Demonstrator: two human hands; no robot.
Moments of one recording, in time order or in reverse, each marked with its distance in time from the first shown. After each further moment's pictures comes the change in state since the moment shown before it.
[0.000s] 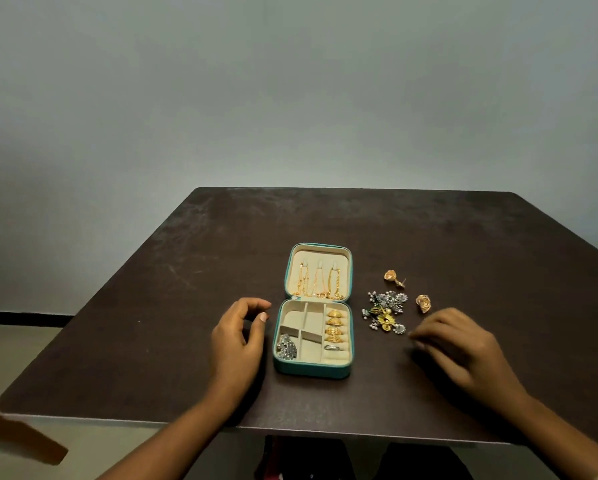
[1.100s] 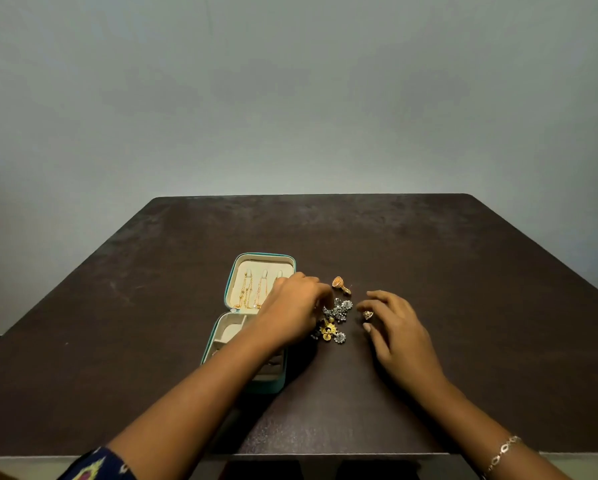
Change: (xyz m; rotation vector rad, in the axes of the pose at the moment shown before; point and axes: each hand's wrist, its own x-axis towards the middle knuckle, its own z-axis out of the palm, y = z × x) left_hand 0.050 0.093 0.106 0.659 -0.628 0.451; right_hand 0.013 0.026 0.017 -0.131 0.119 0.317
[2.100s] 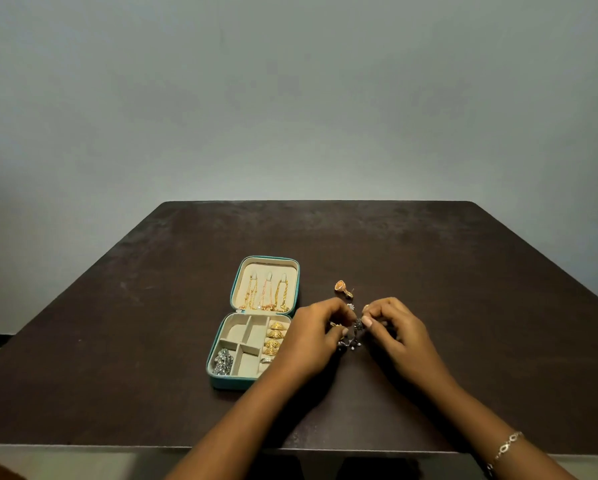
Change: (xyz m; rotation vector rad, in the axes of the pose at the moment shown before) left_hand -0.025 0.030 0.028 -0.703 0.165 -0.155; right_hand 0.003 0.001 -0.008 0.429 -0.067 0.081
